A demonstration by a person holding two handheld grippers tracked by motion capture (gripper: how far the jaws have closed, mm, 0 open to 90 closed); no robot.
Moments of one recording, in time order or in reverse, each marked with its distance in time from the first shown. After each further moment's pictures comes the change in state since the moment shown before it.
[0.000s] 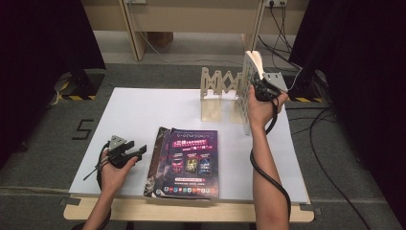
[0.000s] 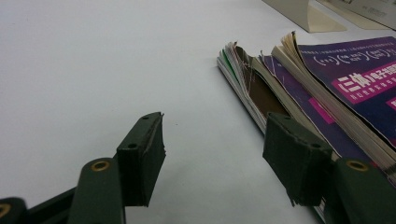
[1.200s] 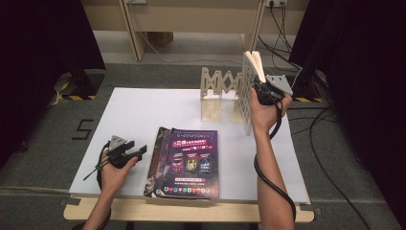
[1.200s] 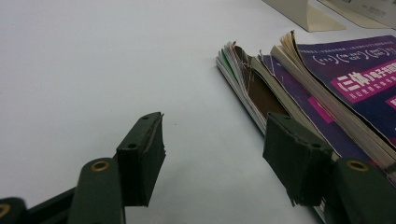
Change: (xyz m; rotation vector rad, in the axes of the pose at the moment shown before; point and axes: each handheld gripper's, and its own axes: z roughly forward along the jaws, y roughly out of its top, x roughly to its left) left arm 0.000 0.000 0.000 -0.004 -0.003 -0.003; right arm -0.005 0.004 -0.021 0.027 0.006 0.000
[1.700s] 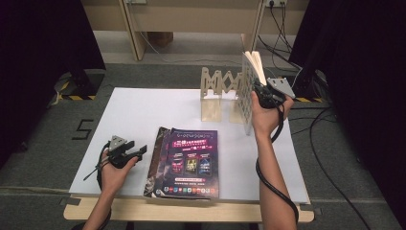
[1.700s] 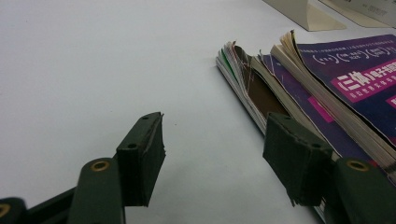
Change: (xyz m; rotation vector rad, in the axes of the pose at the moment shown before) left arm -0.001 0.000 0.000 0.000 0.004 0.005; right arm -0.002 -0.003 -0.010 0.018 0.018 0.007
